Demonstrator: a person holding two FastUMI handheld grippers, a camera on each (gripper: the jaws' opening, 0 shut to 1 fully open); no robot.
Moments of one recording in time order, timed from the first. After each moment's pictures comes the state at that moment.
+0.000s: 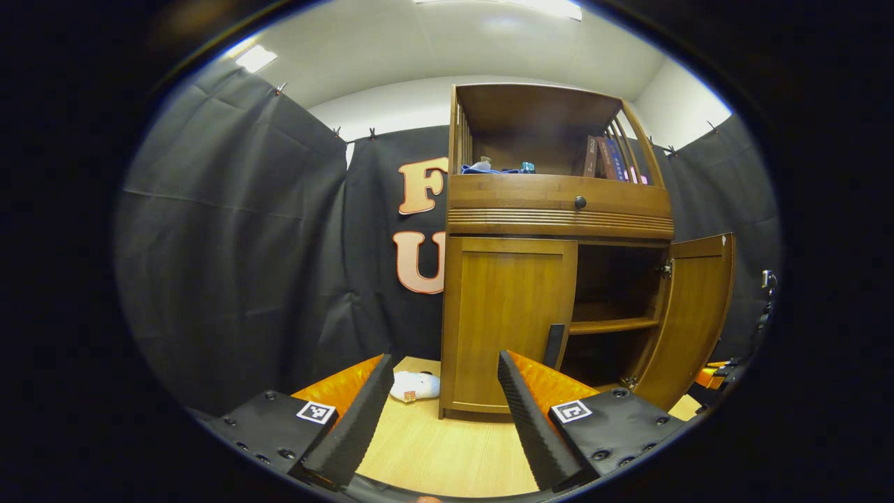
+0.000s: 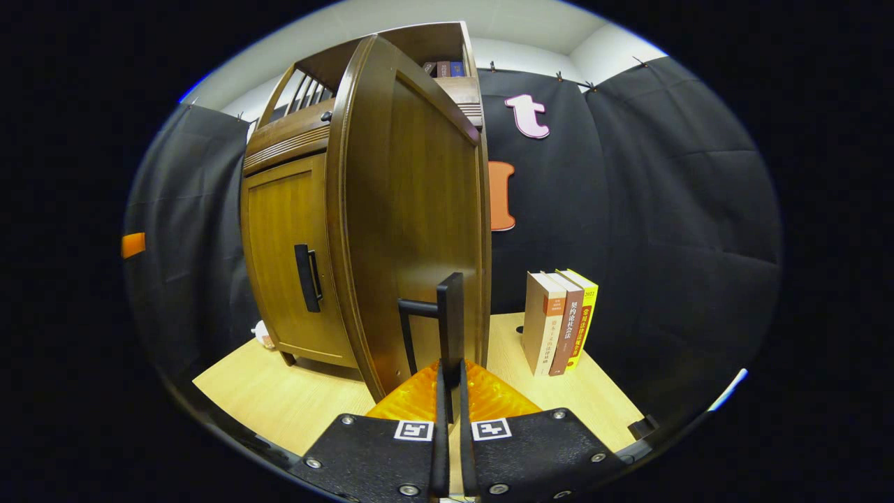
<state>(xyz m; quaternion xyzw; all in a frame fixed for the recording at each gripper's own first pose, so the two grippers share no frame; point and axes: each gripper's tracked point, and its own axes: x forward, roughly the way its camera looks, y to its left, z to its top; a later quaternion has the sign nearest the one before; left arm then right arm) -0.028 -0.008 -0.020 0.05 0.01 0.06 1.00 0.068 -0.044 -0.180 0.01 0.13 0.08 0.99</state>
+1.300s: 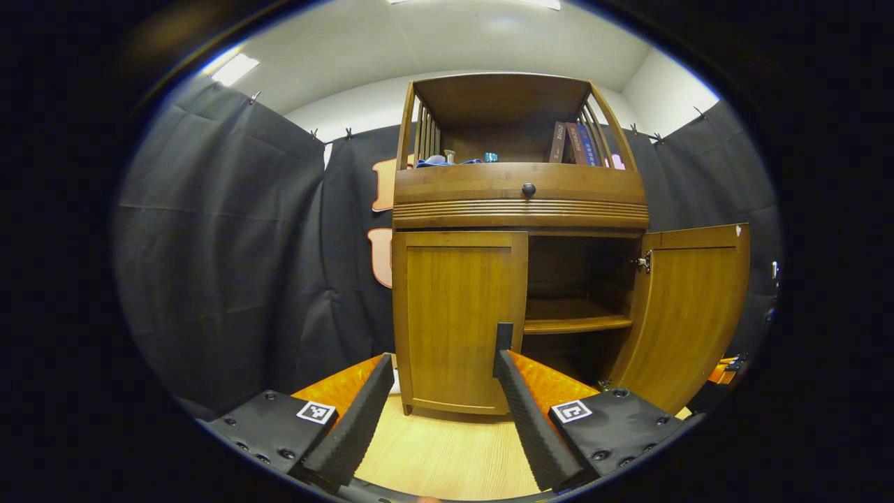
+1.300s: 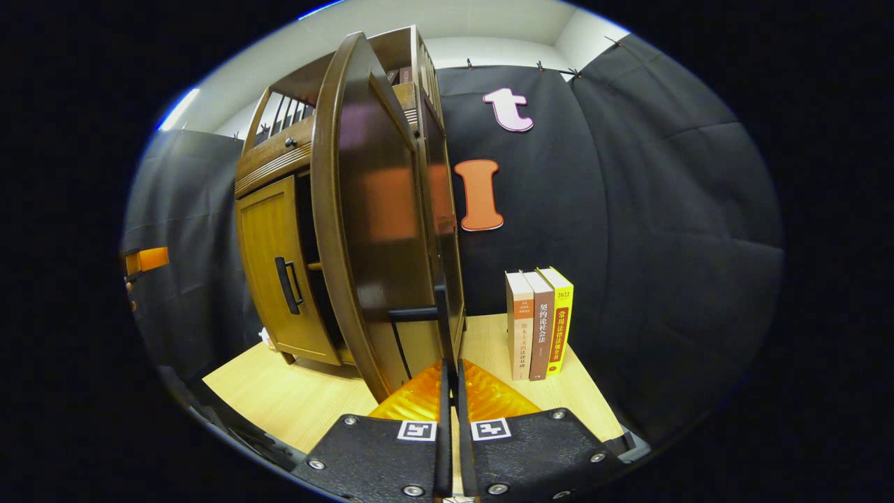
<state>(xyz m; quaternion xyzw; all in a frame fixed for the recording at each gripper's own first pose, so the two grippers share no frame) 0.002 -0.113 -0.038 0.06 0.02 0.05 1.00 0.074 -0.153 -0.179 0.04 0.13 0.12 0.98</state>
